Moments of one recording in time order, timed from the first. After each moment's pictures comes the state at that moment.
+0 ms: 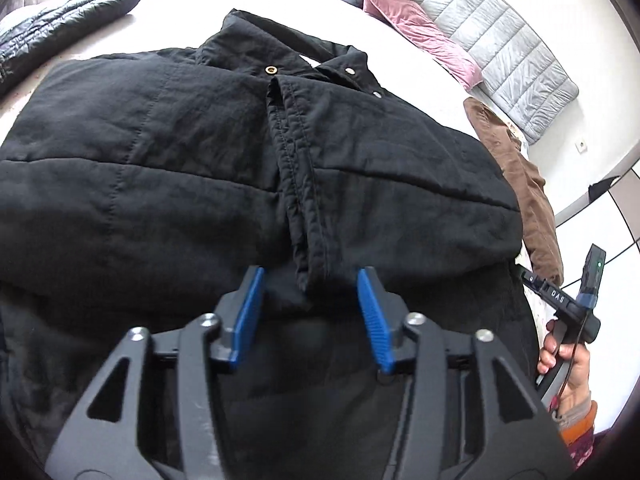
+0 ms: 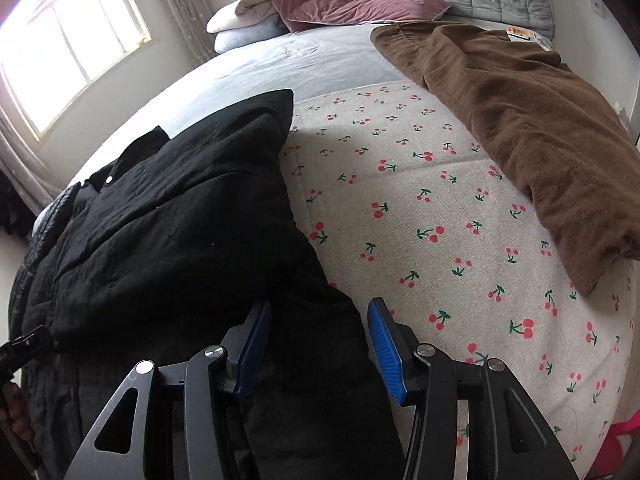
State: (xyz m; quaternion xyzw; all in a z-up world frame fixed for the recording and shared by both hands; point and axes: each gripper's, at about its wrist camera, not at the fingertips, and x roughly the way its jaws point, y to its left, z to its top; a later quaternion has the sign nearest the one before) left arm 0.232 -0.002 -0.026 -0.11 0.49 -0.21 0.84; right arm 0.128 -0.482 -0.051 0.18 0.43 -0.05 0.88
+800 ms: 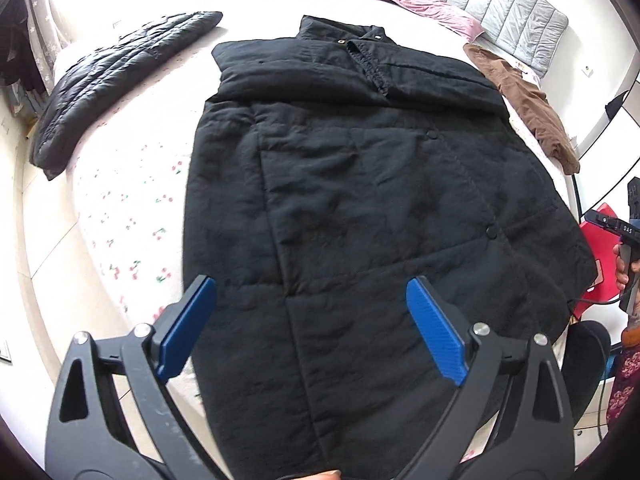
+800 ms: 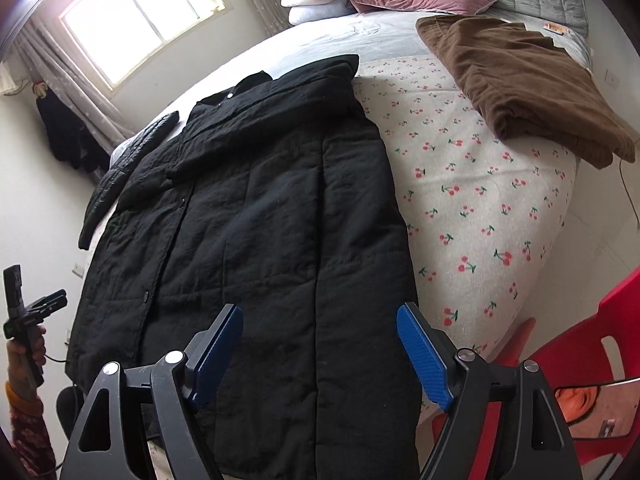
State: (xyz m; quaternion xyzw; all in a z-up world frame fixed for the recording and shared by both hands) left arm 0.005 0.157 0.021 0.02 0.50 -0.14 0.85; right arm -0.107 -0.473 -0.011 0.17 0.46 0.07 0.87
